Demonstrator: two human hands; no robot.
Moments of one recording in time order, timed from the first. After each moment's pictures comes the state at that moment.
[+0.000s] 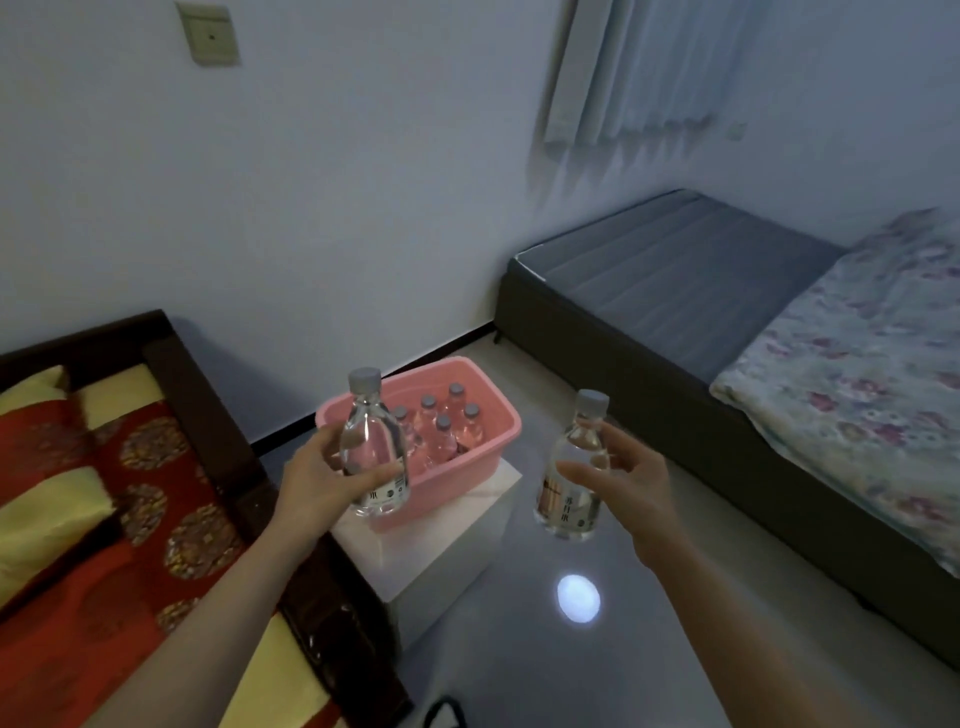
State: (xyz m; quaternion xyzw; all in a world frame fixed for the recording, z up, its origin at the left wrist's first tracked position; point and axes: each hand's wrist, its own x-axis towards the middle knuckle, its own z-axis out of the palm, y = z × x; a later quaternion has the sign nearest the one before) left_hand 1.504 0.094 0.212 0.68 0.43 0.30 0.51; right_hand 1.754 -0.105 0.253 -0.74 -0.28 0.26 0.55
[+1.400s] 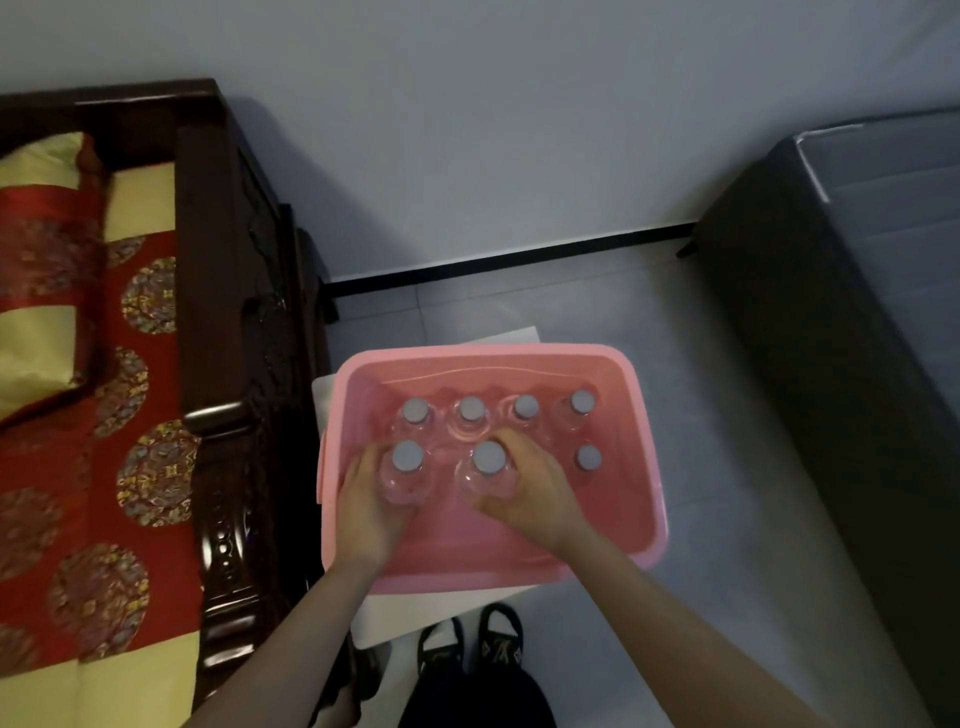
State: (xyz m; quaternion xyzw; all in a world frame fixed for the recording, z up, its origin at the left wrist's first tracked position) left_hand 1.641 0.250 -0.024 0.55 0.70 0.27 0.38; right_hand 1.839 0.249 0.004 -0.62 -0.64 0.38 0.24
